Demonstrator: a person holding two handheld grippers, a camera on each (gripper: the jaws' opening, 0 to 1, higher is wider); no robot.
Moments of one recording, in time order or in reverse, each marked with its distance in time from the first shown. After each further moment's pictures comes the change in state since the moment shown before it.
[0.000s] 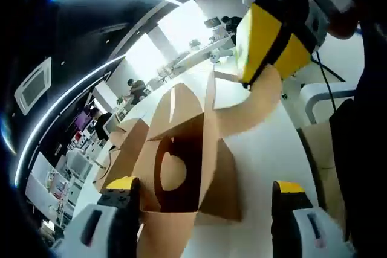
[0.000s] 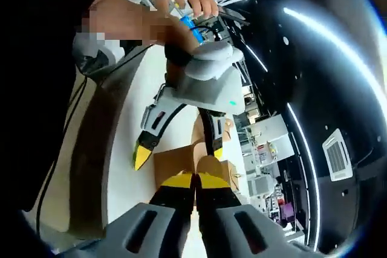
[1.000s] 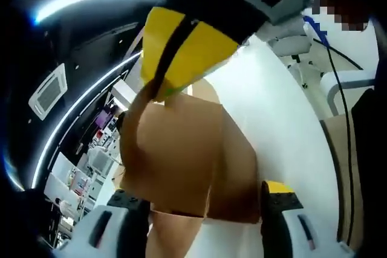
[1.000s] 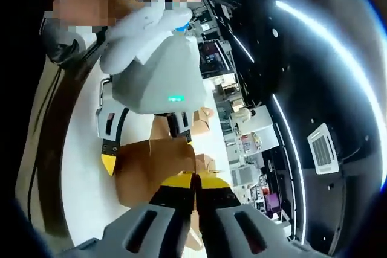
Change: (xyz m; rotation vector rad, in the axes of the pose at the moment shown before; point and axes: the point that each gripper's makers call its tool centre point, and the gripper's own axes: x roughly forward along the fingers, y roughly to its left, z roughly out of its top) left arm 0.003 0.020 -0.006 0.028 0.055 0.184; right arm 0.038 -0.052 -0.018 -0.009 0.093 -0.140
